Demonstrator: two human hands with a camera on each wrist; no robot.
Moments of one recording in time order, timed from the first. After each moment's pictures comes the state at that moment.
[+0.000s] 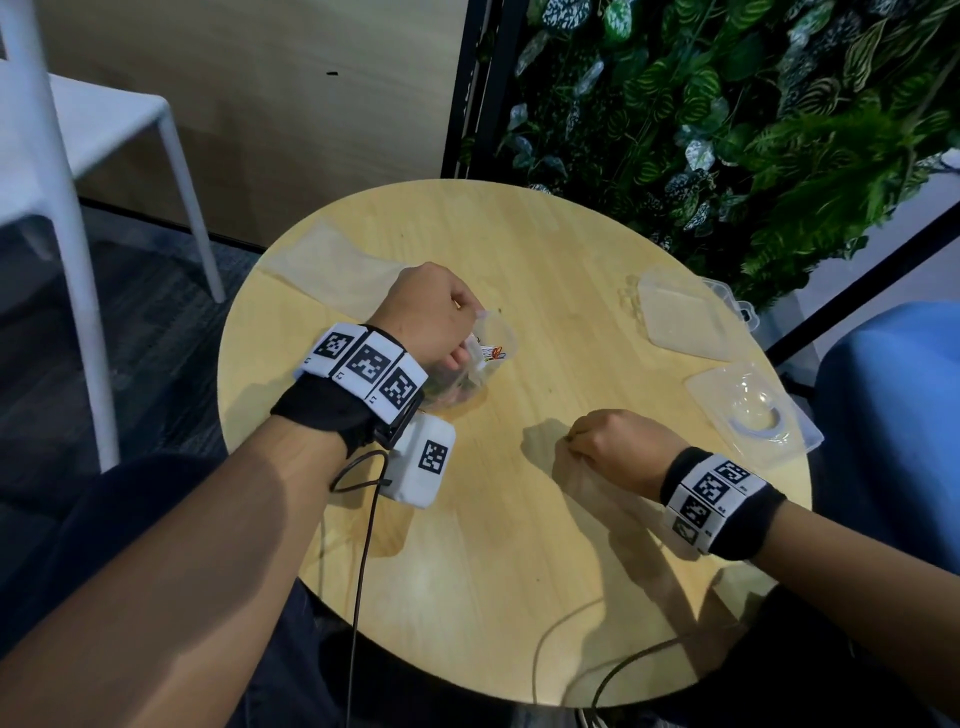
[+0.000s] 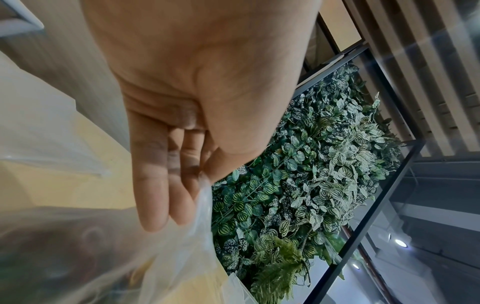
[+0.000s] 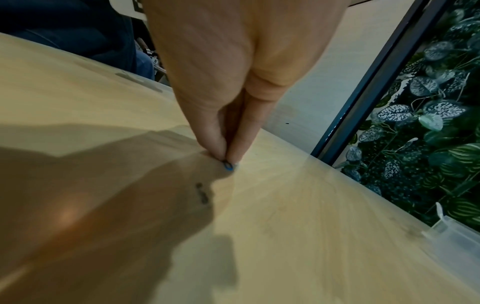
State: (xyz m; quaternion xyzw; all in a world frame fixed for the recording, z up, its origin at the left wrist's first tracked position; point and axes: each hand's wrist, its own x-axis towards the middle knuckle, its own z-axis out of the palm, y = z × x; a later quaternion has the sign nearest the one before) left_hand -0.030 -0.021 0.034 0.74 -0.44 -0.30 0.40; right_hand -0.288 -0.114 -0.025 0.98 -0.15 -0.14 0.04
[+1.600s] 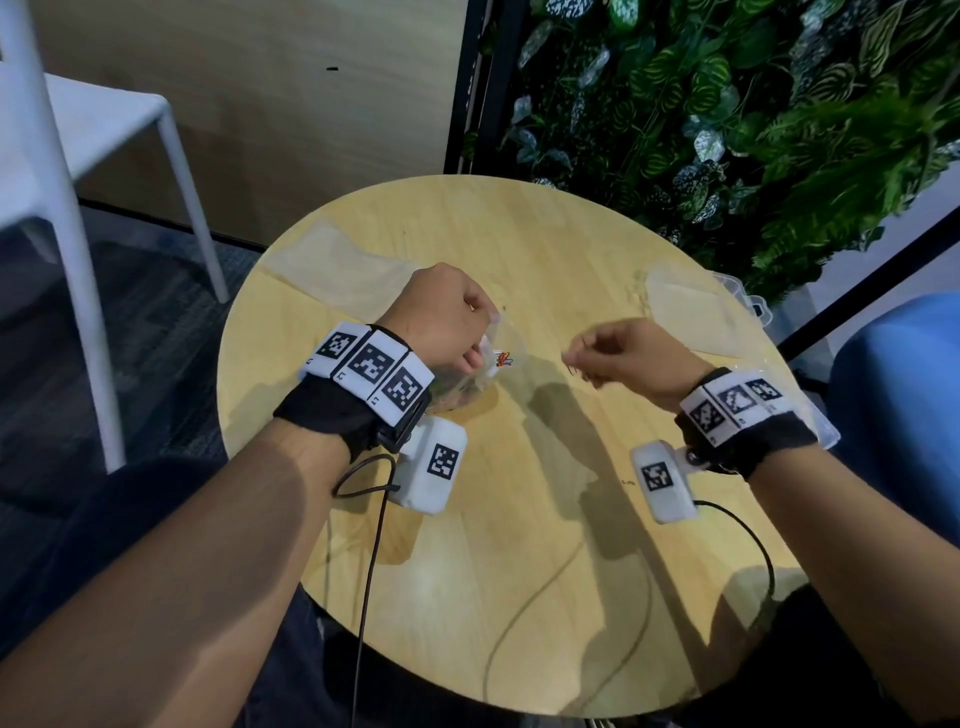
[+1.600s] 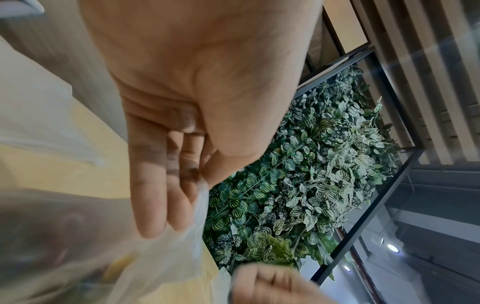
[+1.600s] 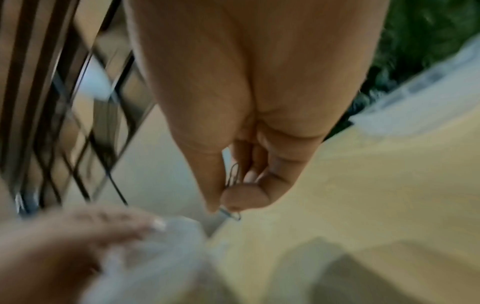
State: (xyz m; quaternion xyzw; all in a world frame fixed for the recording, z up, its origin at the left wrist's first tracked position) left_hand -0.036 -0.025 0.034 0.73 -0.44 -0.34 0.39; right_hand -0.242 -0.149 0.033 0.81 -0.41 0.05 -0.42
